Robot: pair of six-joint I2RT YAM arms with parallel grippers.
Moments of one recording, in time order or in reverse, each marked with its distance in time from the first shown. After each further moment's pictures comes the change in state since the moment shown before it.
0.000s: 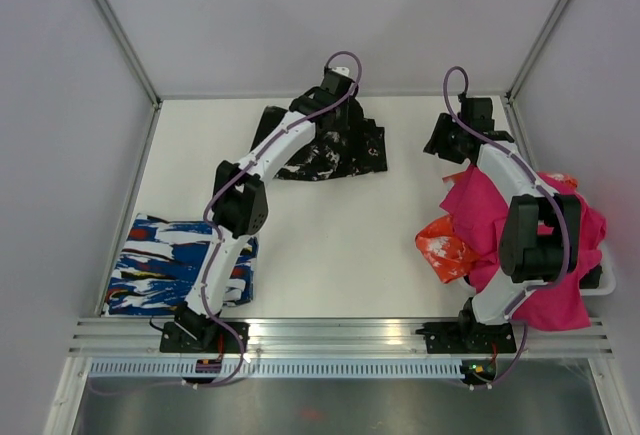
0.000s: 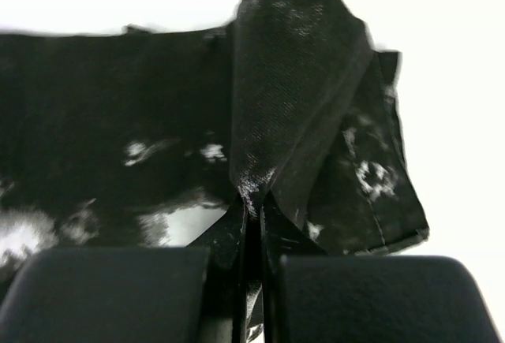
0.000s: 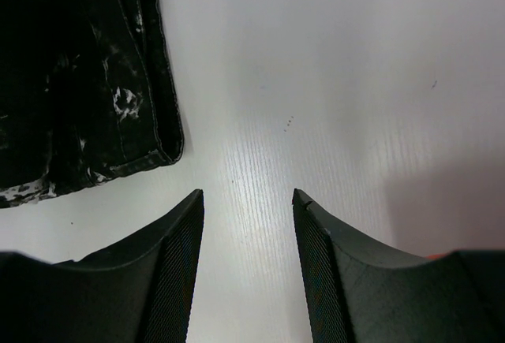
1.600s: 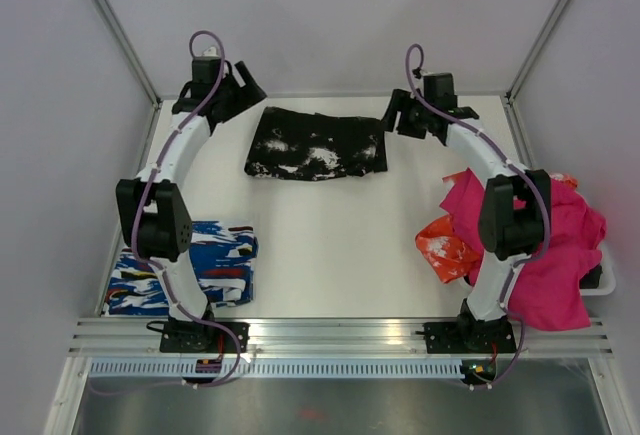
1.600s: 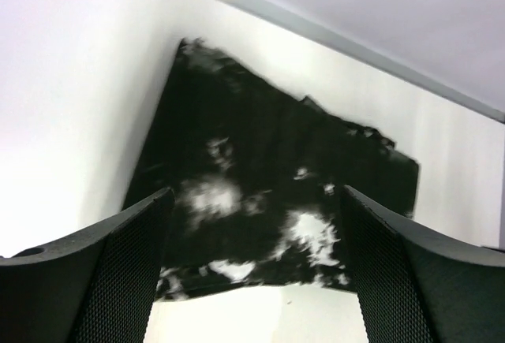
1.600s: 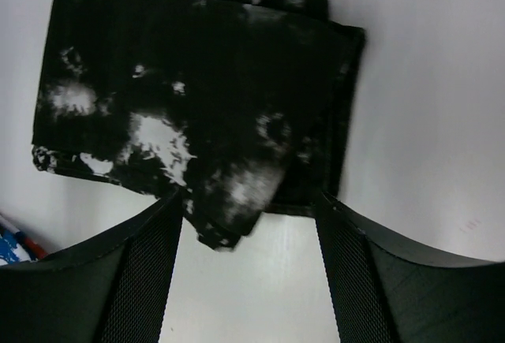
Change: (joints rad) left arm 0.441 -0.515 -0.608 0.287 0.305 -0.238; right arm 0.143 0.168 0.257 0.019 -0.159 0.008
